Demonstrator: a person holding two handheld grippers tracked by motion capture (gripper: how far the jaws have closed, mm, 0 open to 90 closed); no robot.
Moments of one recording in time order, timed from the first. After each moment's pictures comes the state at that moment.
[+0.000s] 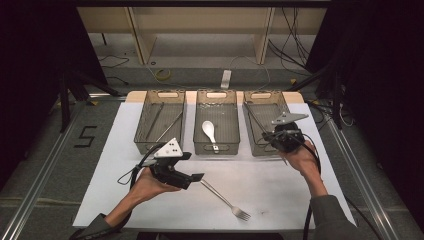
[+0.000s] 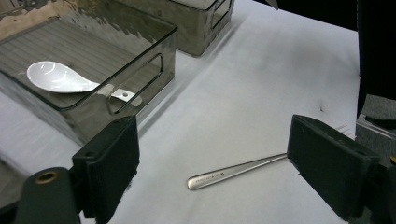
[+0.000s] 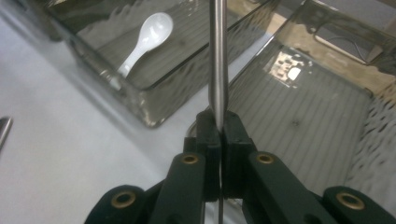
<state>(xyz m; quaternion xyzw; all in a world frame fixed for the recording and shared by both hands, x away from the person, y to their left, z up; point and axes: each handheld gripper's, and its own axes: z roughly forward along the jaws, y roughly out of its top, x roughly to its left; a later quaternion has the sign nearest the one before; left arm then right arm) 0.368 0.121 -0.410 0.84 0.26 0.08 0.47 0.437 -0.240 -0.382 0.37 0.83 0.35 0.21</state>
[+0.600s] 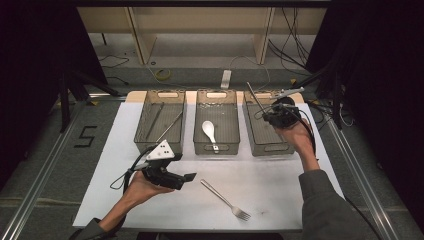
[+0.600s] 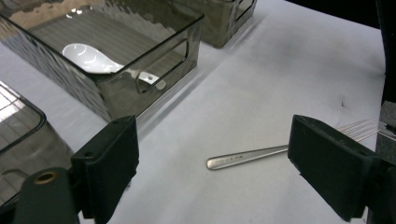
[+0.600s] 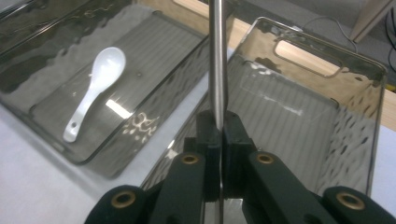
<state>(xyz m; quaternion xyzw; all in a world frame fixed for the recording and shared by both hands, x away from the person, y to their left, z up) 0.364 0.140 -0.418 0.83 0.29 0.10 0.46 0.497 -0.237 -0.358 0.43 0.82 0.32 0.21</state>
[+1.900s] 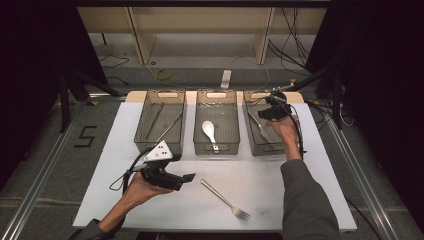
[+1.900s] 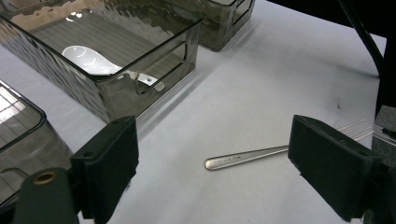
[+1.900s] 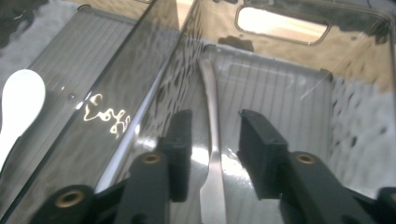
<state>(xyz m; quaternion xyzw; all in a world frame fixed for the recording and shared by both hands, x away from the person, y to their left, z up) 0.361 0.143 -0.418 0.83 0.28 0.10 0.47 0.553 -0.231 -0.395 0.53 0.77 0.29 0.20</state>
